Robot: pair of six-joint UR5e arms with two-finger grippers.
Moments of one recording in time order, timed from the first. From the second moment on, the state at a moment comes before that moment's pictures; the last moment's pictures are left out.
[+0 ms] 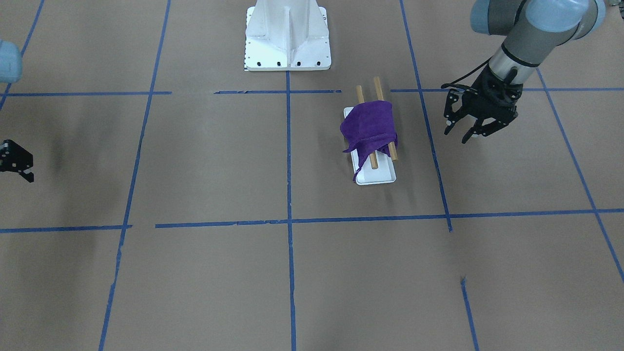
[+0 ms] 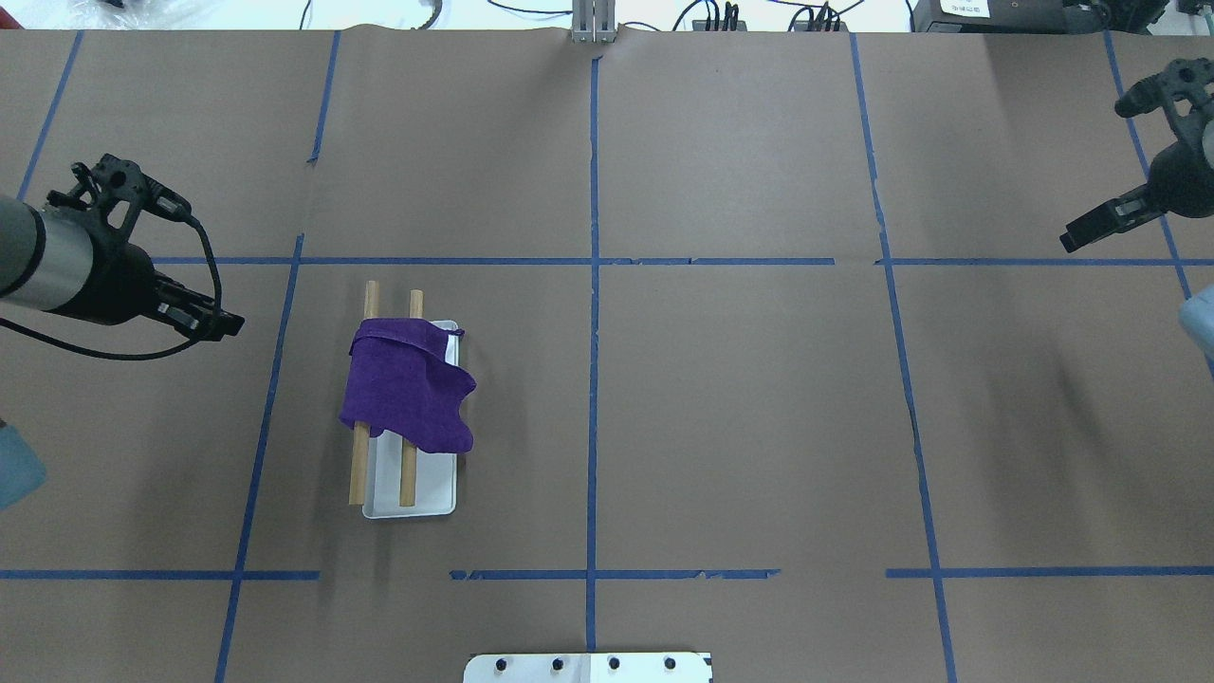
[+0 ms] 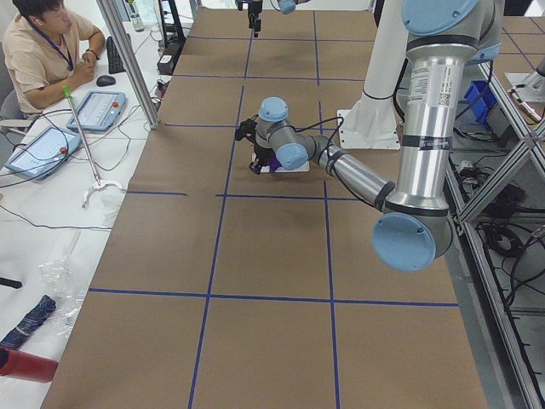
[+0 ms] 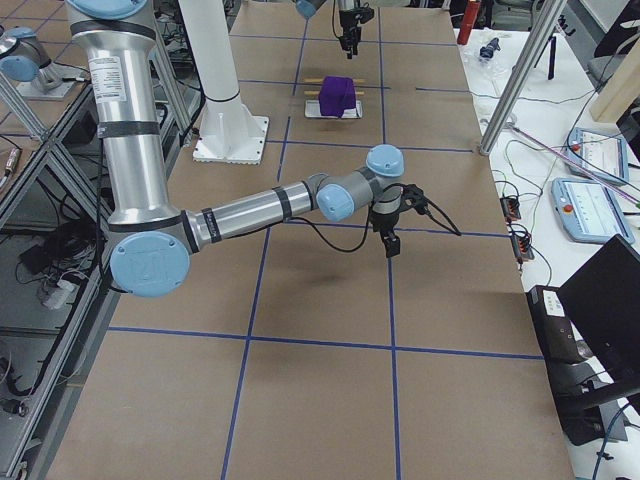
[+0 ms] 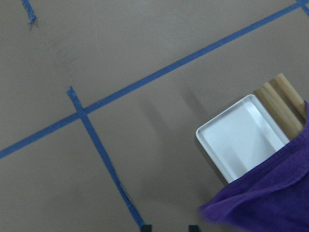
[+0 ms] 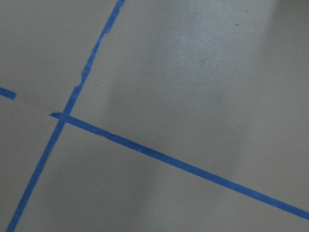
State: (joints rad) left arm -0.89 -1.63 -1.97 -1.98 -2.13 -0.48; right arm 1.19 -1.49 1.75 -1.36 2.19 0.26
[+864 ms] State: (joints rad) left arm -1.25 -1.49 -1.80 -1.82 -2.31 -0.19; right arm 1.54 -1.68 1.60 -1.38 2.33 0.21
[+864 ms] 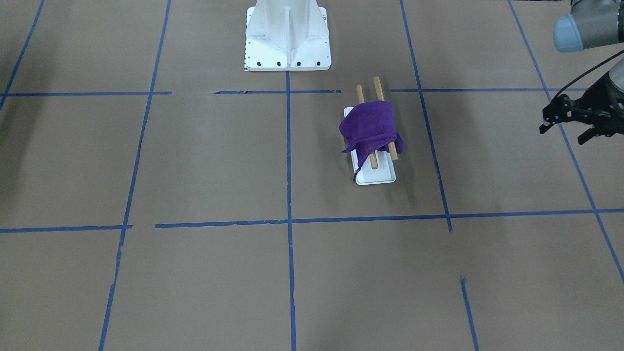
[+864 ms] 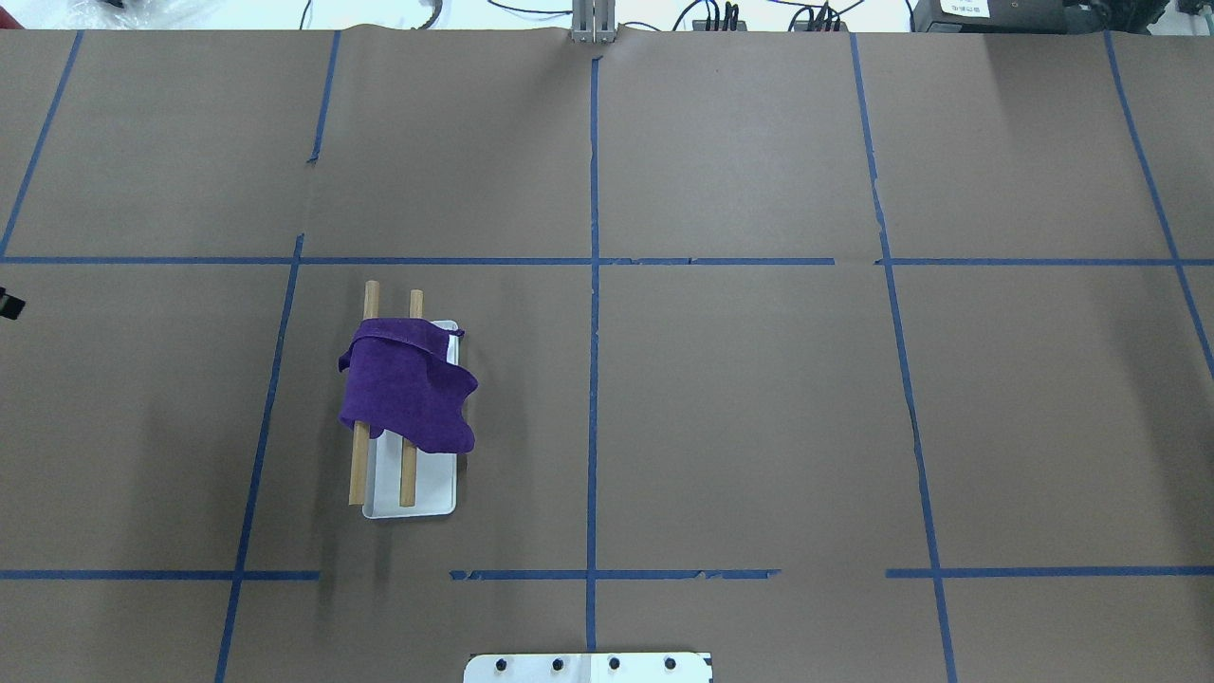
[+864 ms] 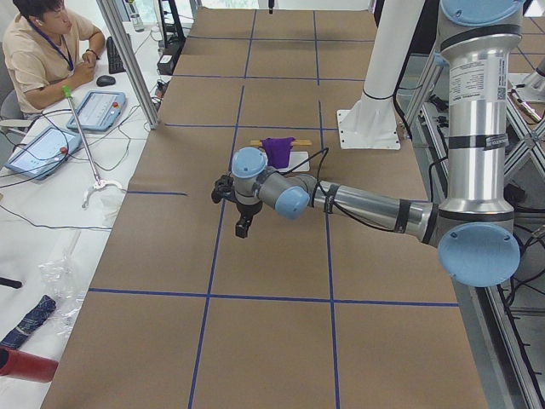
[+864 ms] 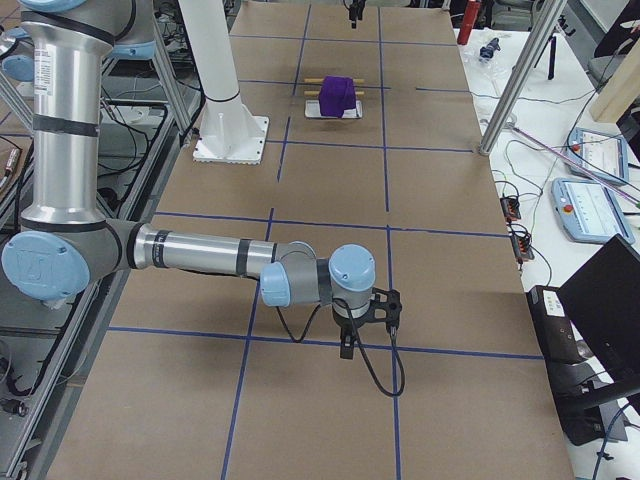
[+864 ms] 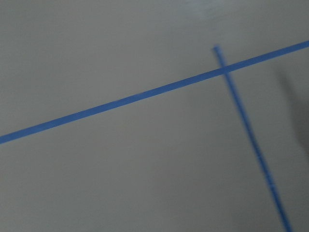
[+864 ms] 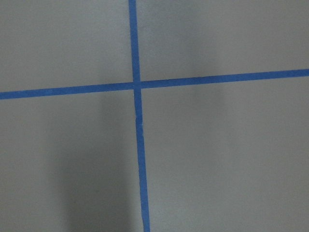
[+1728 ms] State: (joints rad) left arm -1.55 -1.42 -1.75 -1.60 -2.32 0.23; right arm 1.56 -1.67 1.61 -1.46 2.20 0.19
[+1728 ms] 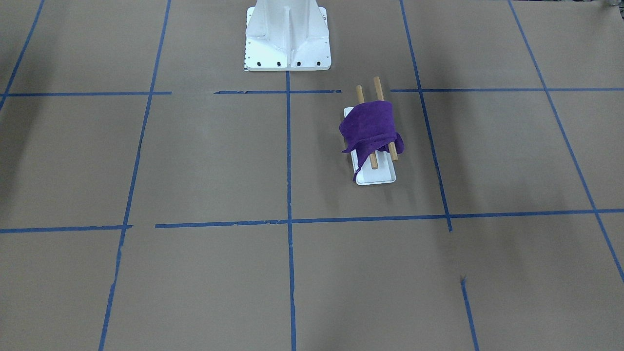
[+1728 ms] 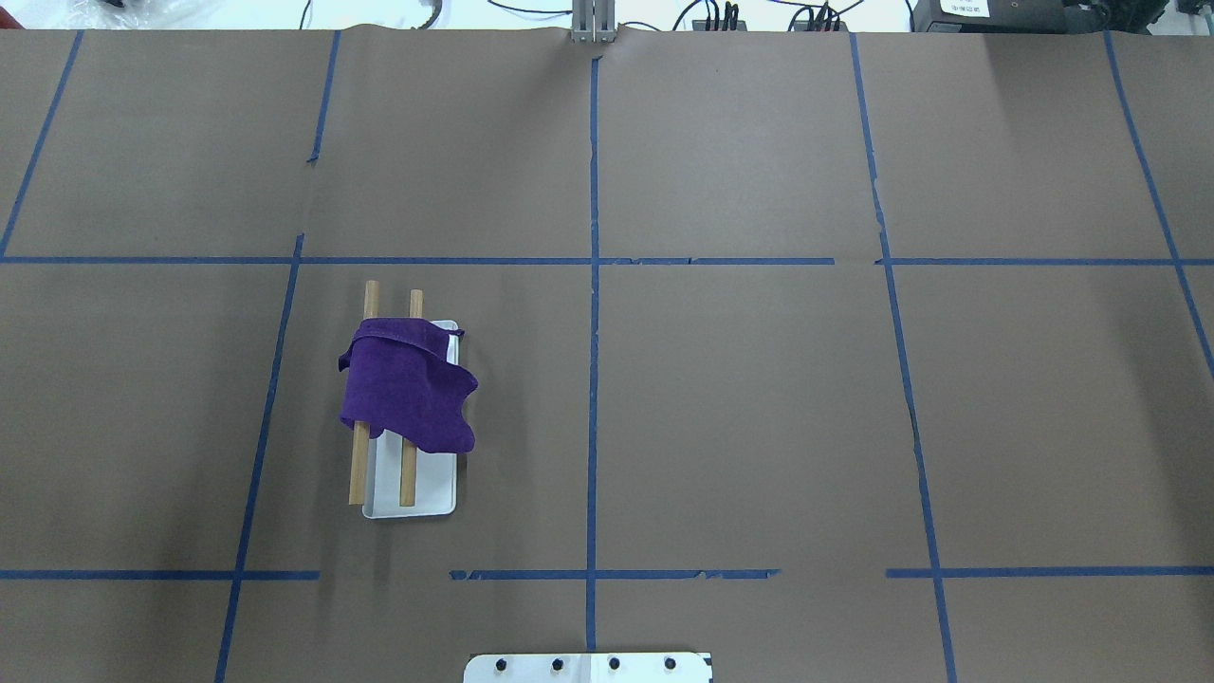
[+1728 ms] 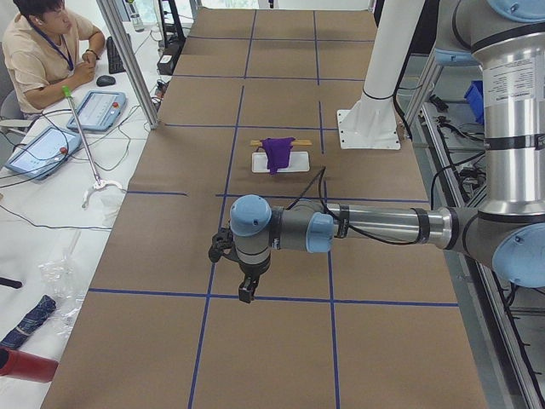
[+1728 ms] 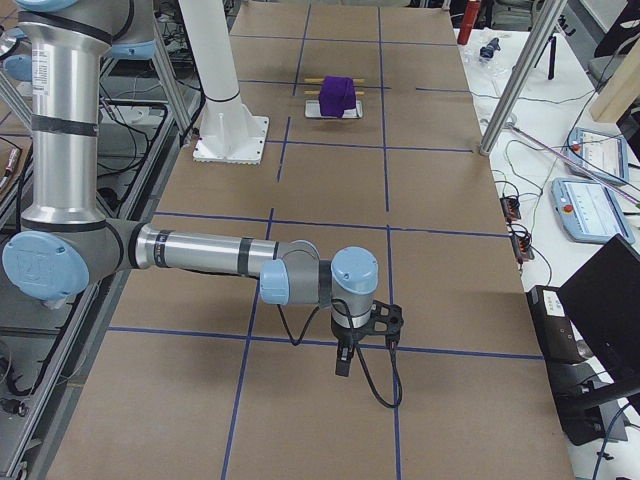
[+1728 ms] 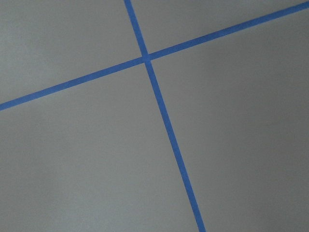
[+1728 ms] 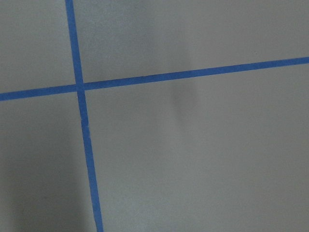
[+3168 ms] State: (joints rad) left arm -1.56 -1.43 -1.77 -1.61 -2.31 0.23; right arm 1.56 -1.67 1.61 -1.46 2.22 0.20
